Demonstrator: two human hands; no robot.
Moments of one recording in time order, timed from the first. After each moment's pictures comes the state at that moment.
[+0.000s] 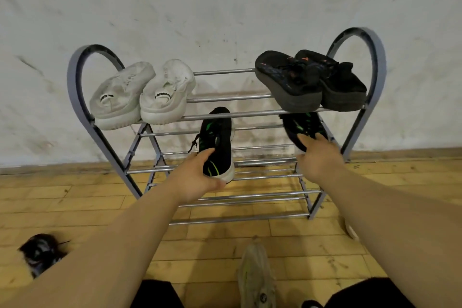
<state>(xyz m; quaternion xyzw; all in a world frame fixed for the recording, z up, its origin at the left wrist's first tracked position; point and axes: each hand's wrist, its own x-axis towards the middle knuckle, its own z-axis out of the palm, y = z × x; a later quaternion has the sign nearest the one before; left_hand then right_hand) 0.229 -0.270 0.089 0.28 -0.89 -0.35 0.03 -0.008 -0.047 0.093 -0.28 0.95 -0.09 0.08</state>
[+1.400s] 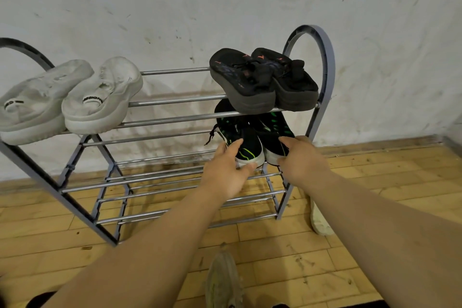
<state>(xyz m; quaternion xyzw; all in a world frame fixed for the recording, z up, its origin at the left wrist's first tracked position) 0.092 -0.170 0.060 0.23 -0.90 -0.37 0.08 -0.019 -0.009 0.106 -0.23 0.94 -0.22 0.07</state>
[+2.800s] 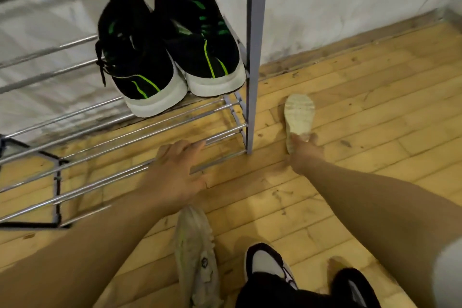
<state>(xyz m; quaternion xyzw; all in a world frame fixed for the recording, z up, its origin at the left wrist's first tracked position) 0.097 -0.140 -0.051 0.14 -0.97 -0.17 -0.15 -0.102 0.118 -0.183 -0.02 0.95 -0.13 0.28</state>
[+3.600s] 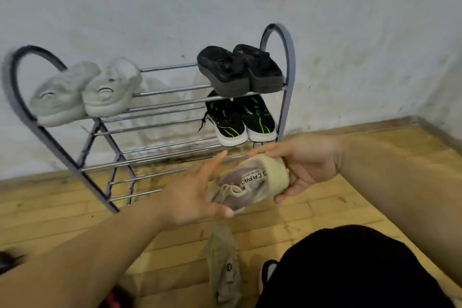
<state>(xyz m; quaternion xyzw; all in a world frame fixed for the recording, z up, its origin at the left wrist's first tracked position) 0.251 -0.132 0.131 0.07 -0.95 -0.29 -0.06 0.054 0.079 0.192 -0.17 0.66 -0.38 0.63</state>
